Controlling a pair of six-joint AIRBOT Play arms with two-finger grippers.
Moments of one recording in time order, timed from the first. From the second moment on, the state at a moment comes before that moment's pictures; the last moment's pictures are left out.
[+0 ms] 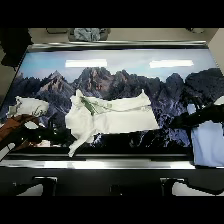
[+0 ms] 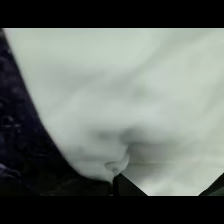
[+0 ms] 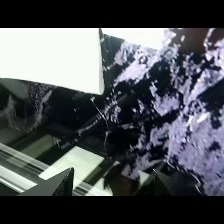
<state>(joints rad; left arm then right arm) 0.11 -1.28 0.58 0.83 -1.04 -1.25 -0.44 -1.43 1.12 -1.13 1.48 0.95</state>
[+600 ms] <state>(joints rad) 0.12 -1.23 0.60 0.84 -1.02 -1.24 -0.30 -1.55 1.00 -0.94 1.23 0.98</state>
